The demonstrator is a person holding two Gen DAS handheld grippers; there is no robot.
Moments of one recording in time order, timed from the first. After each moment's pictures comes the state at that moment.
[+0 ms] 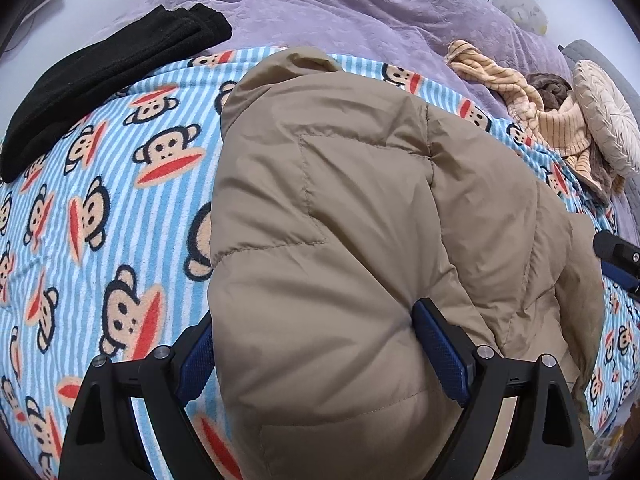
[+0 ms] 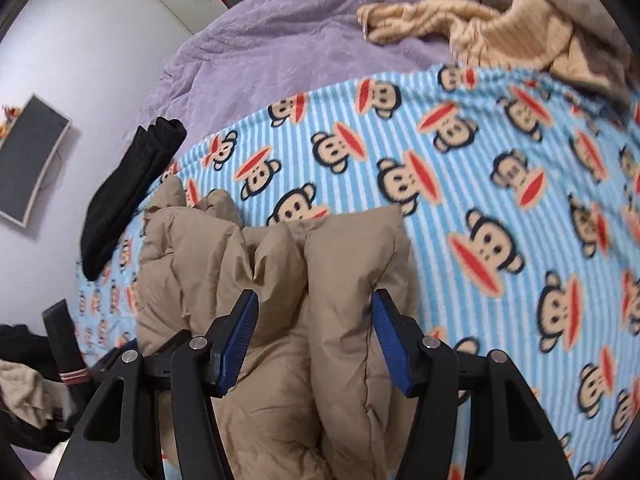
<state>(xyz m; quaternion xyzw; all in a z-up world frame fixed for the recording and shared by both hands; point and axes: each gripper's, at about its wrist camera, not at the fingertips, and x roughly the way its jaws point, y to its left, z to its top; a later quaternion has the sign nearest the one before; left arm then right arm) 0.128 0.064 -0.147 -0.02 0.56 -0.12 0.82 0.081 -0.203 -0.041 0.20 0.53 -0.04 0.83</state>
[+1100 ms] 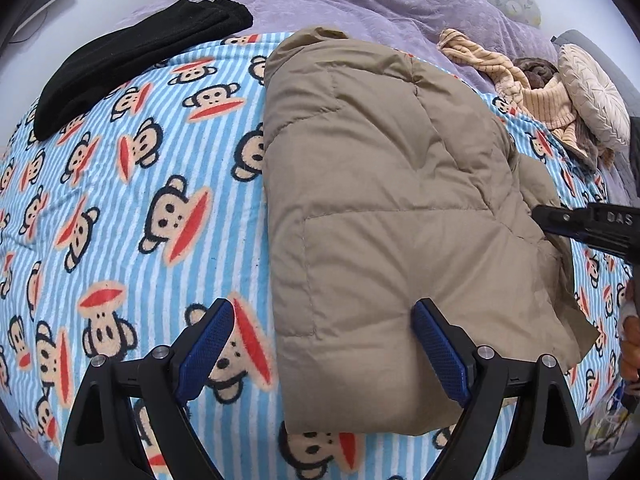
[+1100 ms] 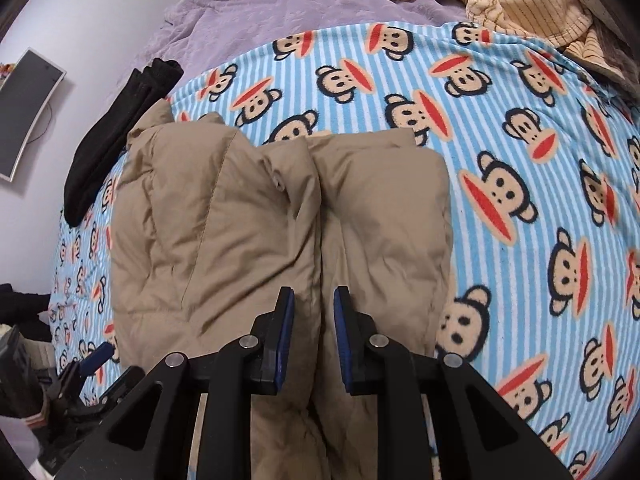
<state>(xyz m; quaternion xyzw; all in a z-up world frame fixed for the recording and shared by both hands) 0.028 0.099 -0.130 -0.01 0.56 -0.11 0.82 0.056 -0.175 -0.076 0.19 0.60 -0.01 0.78</state>
